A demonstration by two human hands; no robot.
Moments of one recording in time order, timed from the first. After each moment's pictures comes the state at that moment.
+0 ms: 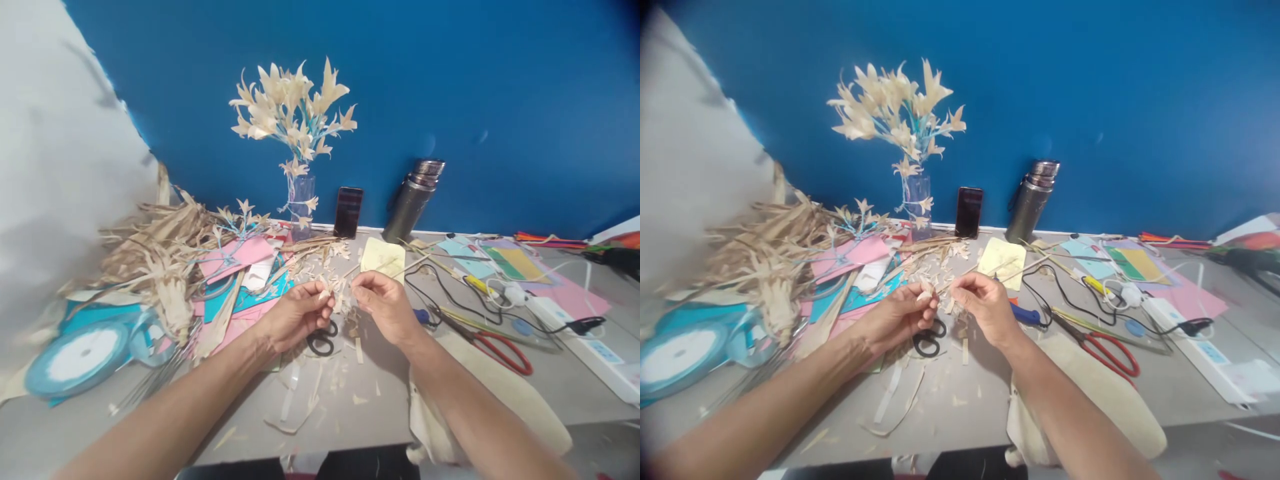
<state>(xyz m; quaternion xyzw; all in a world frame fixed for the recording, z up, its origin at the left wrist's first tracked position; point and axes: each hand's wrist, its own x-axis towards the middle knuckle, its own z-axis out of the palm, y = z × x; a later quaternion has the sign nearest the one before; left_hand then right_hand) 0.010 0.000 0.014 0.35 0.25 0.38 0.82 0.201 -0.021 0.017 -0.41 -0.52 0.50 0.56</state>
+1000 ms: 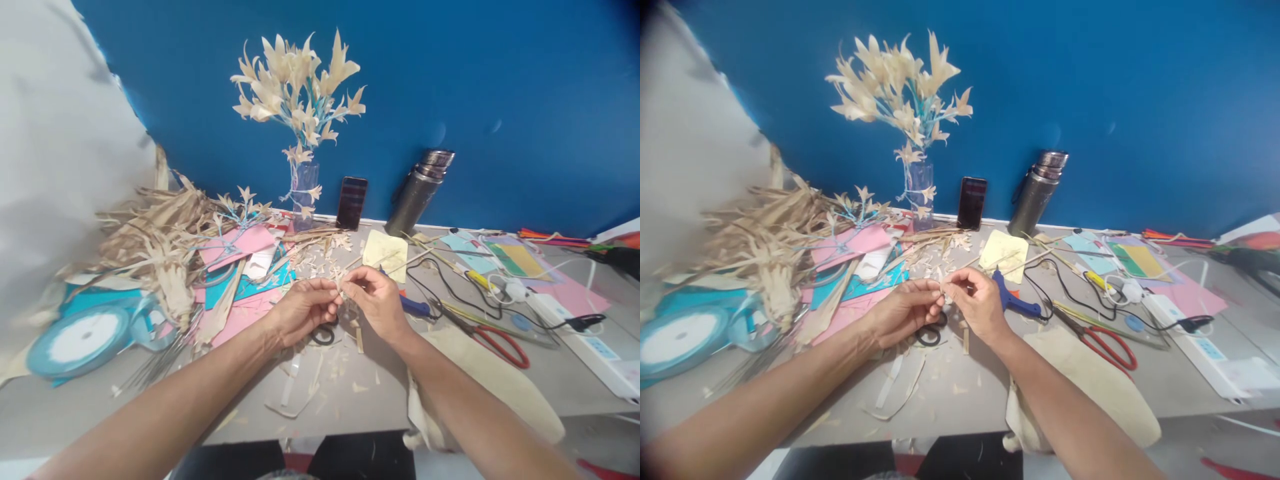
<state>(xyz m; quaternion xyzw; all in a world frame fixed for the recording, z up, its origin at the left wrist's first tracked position) 0.018 -0.003 0.007 0.32 0.28 0.37 0.83 0.185 -0.024 0.009 -0.48 -0.58 0.37 0.54</state>
